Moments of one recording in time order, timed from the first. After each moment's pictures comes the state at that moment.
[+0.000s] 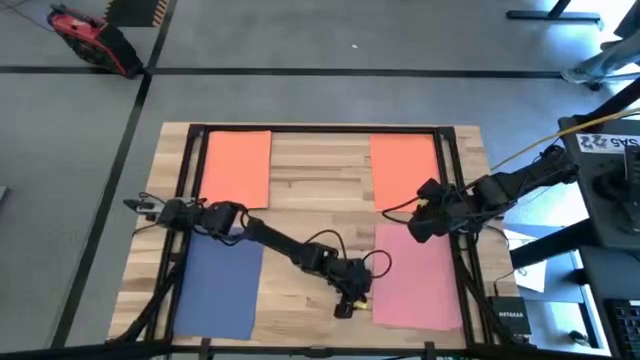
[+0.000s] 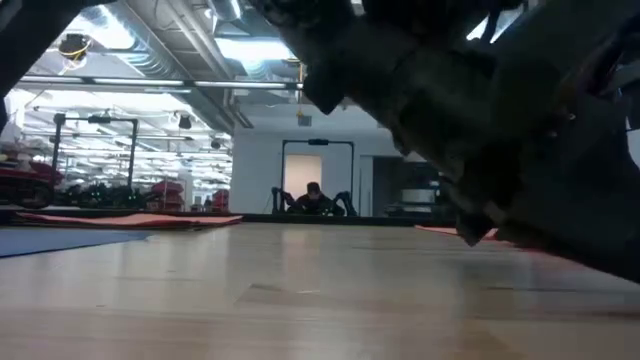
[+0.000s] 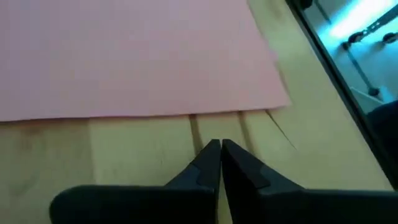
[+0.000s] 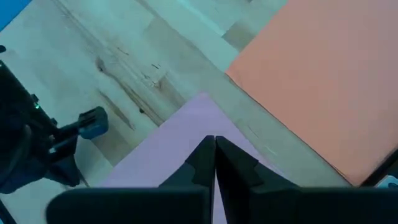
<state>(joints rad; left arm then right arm) -0.31 2.47 1.80 -0.01 0.19 -0.22 0.45 0.99 1.04 -1.28 0.35 1.22</state>
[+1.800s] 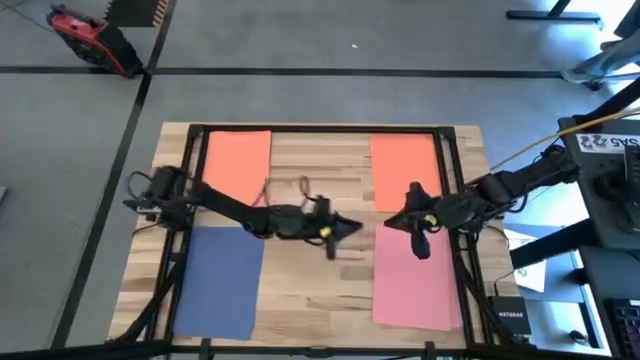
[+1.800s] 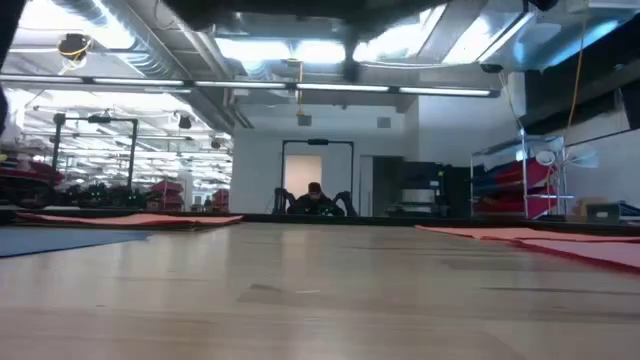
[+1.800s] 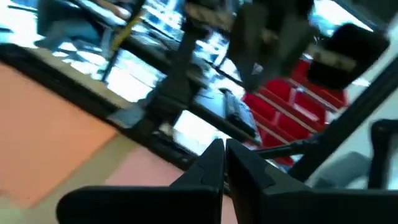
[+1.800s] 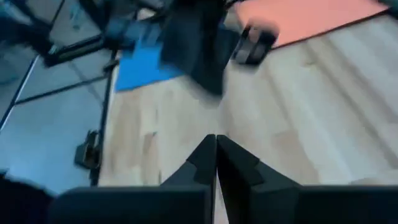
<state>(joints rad) -0.21 1.78 1.03 0.80 -0.33 -0.56 0.45 1.00 1.04 -0.69 0.25 0.55</state>
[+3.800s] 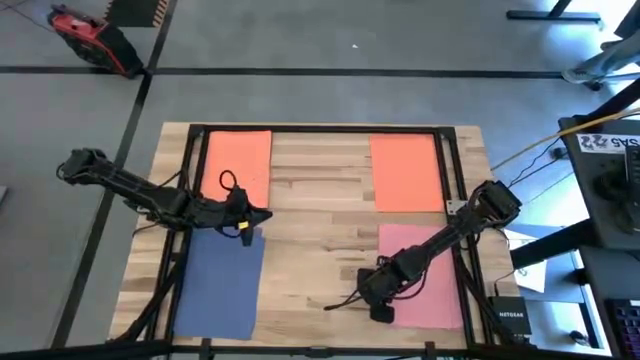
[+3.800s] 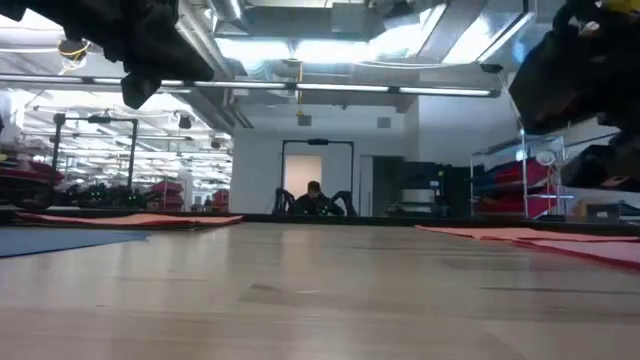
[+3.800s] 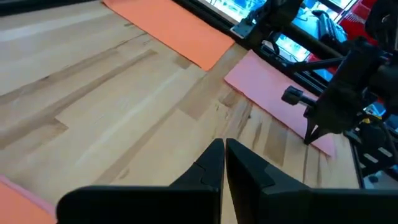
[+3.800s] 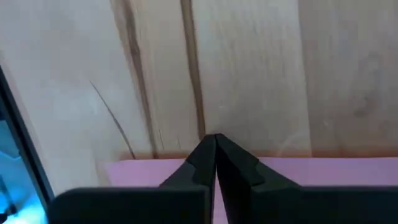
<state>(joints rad) -0.33 0.90 0.48 -0.02 -0.52 -0.69 0.60 1.82 1.03 -0.52 -0.18 0.83</state>
